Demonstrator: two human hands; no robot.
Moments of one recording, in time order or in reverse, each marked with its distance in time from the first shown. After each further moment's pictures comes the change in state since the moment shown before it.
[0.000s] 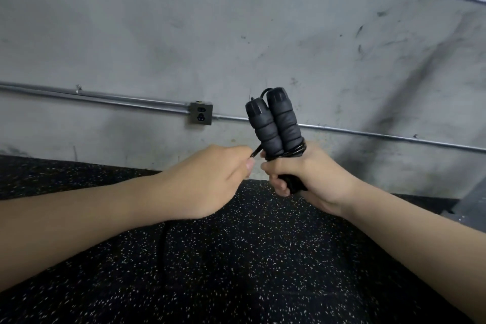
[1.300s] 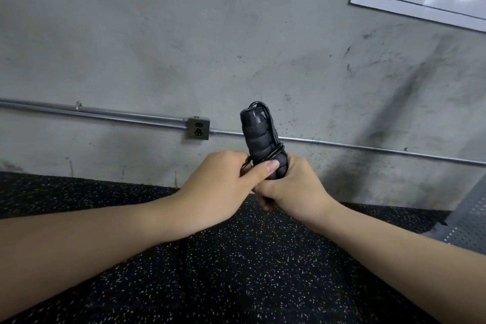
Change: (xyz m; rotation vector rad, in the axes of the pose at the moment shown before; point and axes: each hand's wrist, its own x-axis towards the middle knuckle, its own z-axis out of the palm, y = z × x) left_hand 0.016 0.019 0.013 -0.243 0.270 -0.096; right_hand -0.001 0.005 0.016 -0.273 0.220 -0.164
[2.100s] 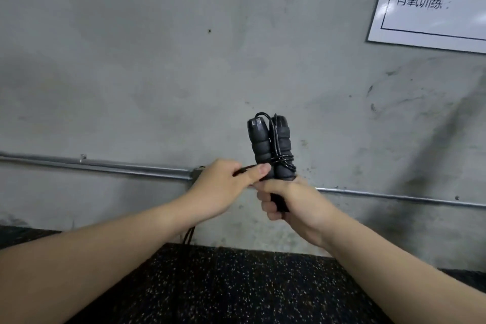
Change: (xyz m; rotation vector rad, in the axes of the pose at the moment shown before) left_hand 0.159 -0.051 -0.013 -0.001 0.088 -0.120; right_hand 0.143 -0.002 -0.032 0.318 -0.185 0.119
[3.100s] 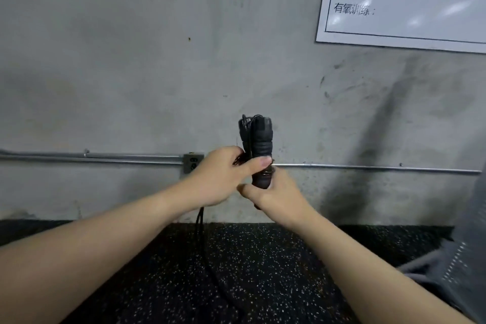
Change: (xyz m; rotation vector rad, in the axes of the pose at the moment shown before) left_hand -0.123 0.104 0.001 0.013 -0.138 0.081; right_hand -0.137 0.012 0.018 -0.526 0.270 -0.186
